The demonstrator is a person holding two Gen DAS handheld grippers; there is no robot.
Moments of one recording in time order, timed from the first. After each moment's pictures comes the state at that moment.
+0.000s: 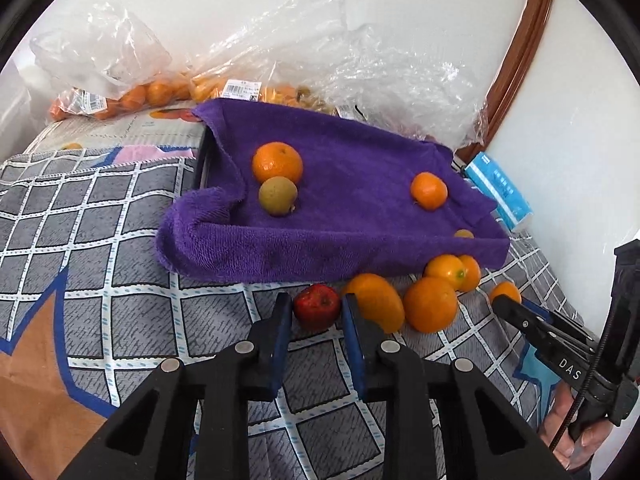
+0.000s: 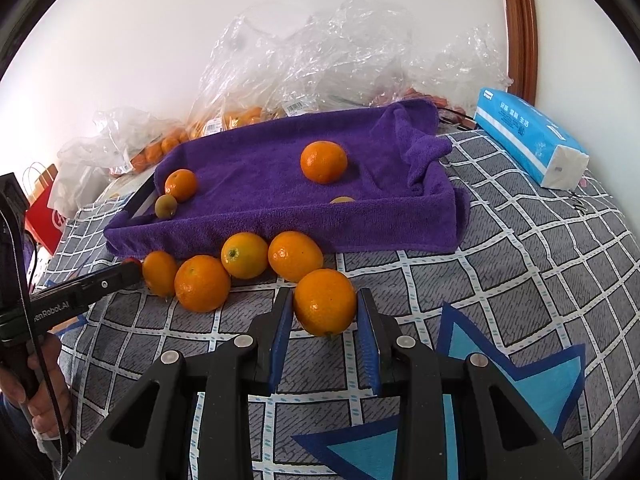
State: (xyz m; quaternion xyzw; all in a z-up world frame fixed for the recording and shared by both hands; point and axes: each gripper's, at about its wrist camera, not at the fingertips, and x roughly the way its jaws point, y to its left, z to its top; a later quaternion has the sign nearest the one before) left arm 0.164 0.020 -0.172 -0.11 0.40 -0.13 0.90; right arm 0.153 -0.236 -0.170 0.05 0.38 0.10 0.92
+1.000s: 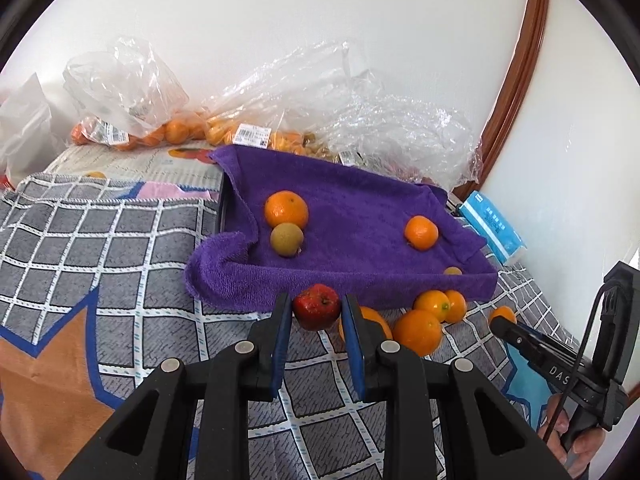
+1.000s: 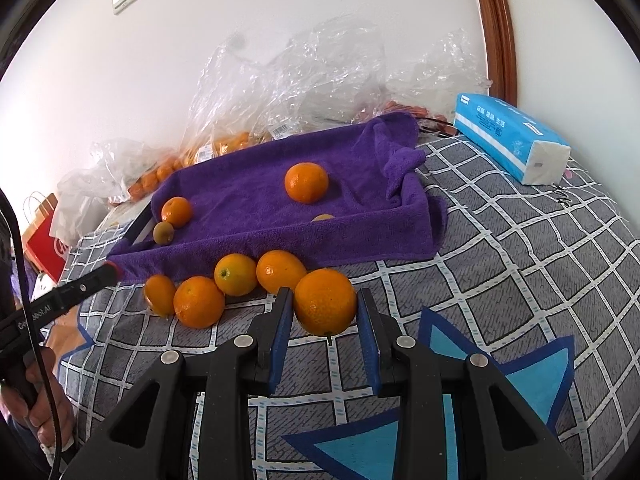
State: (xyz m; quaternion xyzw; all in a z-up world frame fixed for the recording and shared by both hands) left arm 0.144 0.030 -0.150 -0.12 0.33 -0.11 0.93; right arm 0.145 -0.251 -0.162 0.09 0.36 0.08 0.93
